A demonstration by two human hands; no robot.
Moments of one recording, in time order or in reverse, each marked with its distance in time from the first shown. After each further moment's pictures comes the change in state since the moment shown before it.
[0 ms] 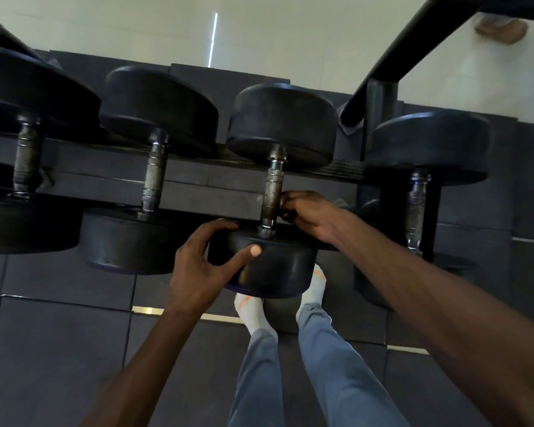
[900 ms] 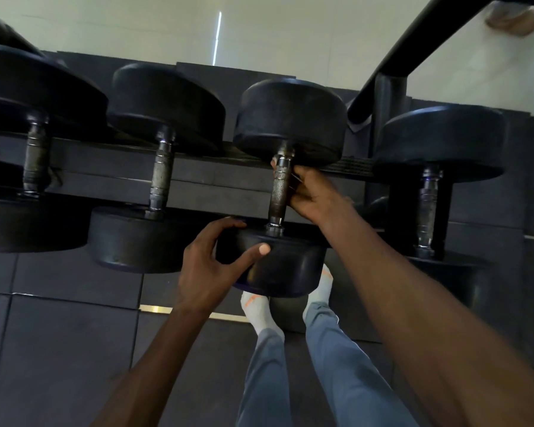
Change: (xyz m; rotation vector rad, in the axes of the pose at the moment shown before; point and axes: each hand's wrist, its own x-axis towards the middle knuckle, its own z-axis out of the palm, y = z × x) left_hand 0.000 0.000 0.000 -0.025 0.014 0.008; right_hand 0.021 -0.028 0.018 0.607 0.119 0.051
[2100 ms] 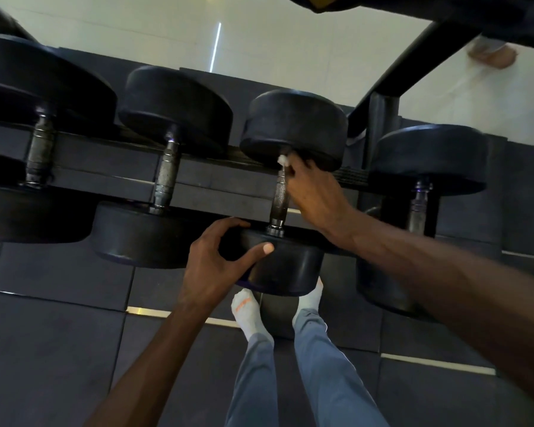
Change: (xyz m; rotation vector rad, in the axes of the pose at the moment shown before) left_hand 0.001 -0.005 -0.001 0.034 0.024 0.042; right_hand -0.071 -0.009 0.016 -2.429 0.057 -1.110
